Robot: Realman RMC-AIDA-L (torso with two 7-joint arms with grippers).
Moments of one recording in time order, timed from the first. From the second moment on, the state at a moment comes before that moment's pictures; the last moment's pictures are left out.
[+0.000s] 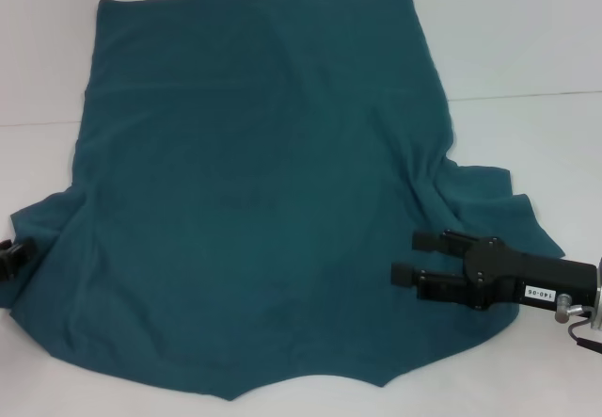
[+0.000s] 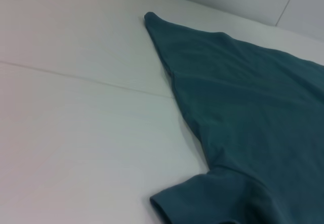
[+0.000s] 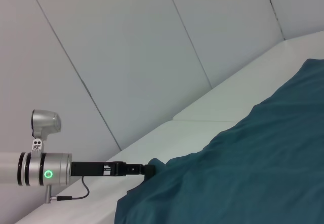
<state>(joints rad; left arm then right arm) -0.45 -2.11 0.46 0.62 2.04 0.88 -1.66 0.48 2.06 -0.57 -0.46 -1.95 -1.55 1.38</state>
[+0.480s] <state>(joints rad) -0.46 -2.11 0.46 0.62 2.04 0.88 -1.66 0.48 2.06 -0.56 -0.46 -1.95 -1.55 1.37</state>
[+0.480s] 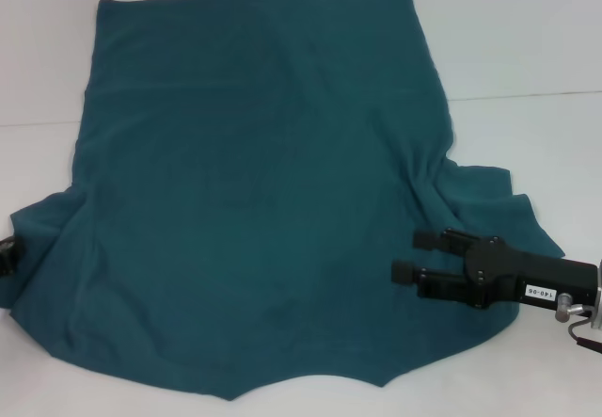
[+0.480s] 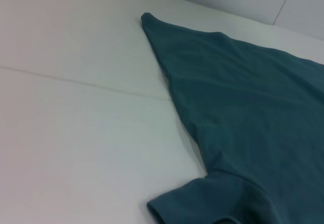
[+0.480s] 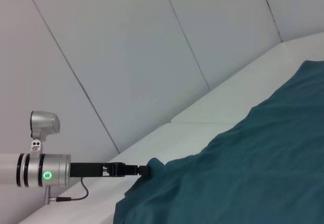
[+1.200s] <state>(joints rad) -0.43 -2.09 0.45 0.72 2.05 0.89 -1.70 0.49 2.09 -0.54 -0.44 -1.94 -1.55 1.36</state>
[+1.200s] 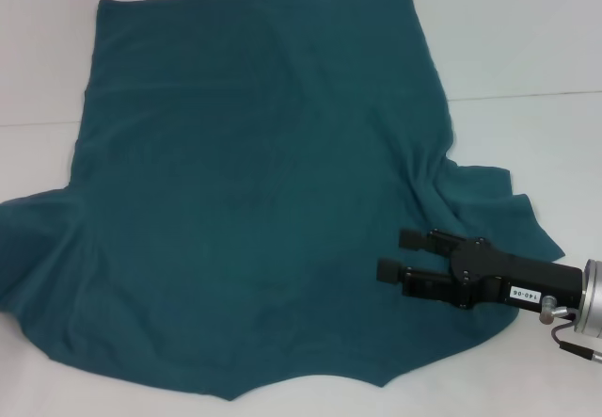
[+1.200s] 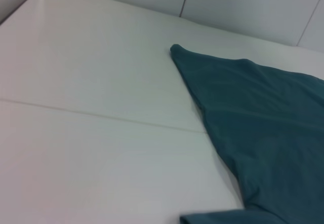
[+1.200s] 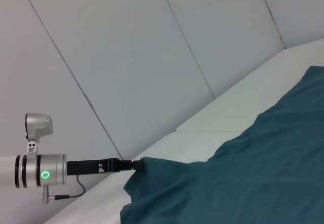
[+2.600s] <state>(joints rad) -0.51 -2.11 0.46 0.76 2.06 1.24 -1.93 0.48 2.09 -0.55 -0.43 -1.94 -1.54 1.35</state>
